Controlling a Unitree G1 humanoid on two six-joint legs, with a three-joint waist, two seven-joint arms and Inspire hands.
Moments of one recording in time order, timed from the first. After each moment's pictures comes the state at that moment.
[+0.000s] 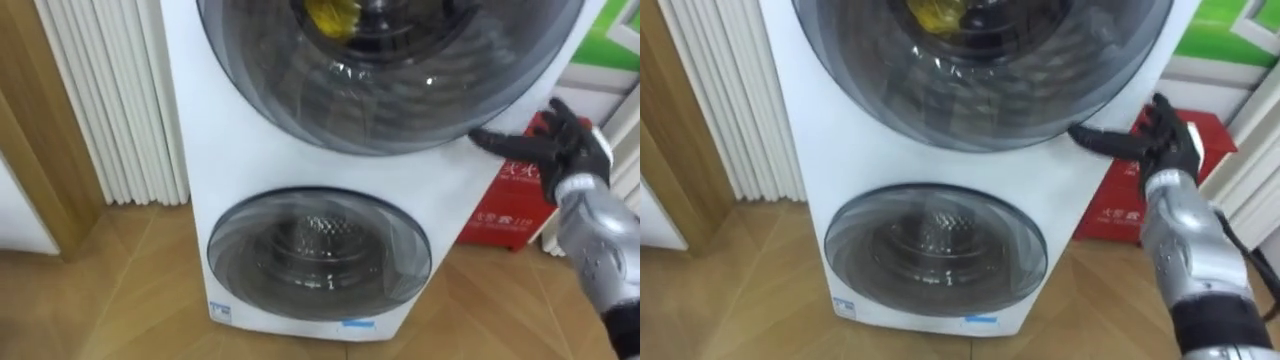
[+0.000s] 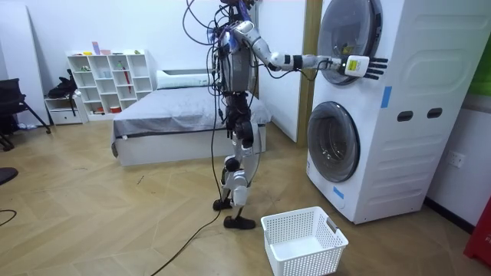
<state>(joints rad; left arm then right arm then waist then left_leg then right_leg) 0.26 0.24 0.12 1.01 0.26 0.22 0.12 -0.66 -0.44 -0.09 0.65 0.46 0.13 -0.21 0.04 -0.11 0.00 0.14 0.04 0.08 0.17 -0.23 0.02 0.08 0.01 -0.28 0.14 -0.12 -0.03</state>
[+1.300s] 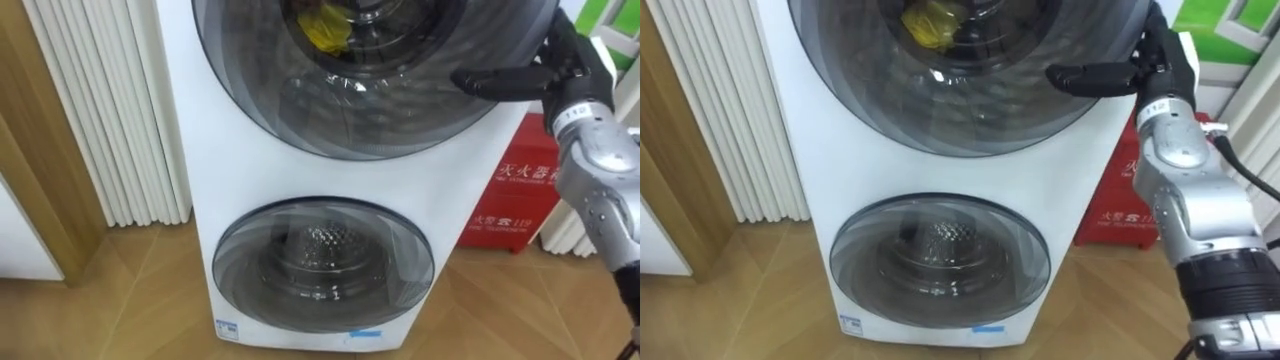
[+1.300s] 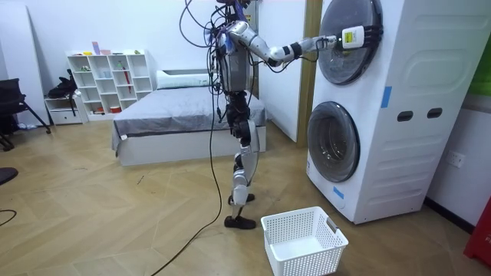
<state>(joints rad) 0.23 0.23 0.05 0.98 0.32 0.28 0.09 -0.74 -0.51 0.05 0.39 0.39 0.25 -0.30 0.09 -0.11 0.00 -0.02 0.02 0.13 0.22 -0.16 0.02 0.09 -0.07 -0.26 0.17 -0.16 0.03</state>
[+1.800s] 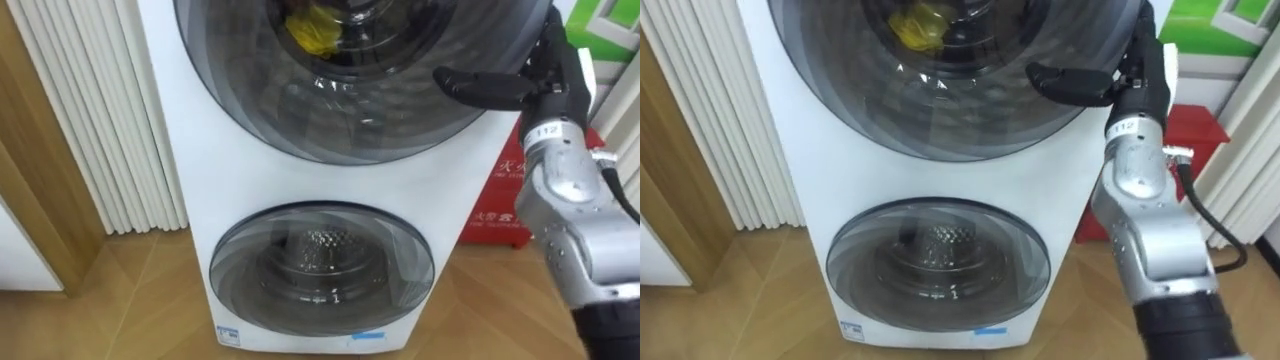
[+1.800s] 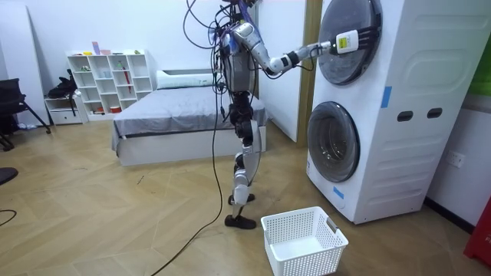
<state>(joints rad) 0.20 0.22 -0.03 1.01 0.31 0.28 0.09 -0.59 -0.34 0.02 0.13 0.25 0.24 -0.41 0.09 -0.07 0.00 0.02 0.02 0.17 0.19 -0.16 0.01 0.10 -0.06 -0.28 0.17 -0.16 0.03</state>
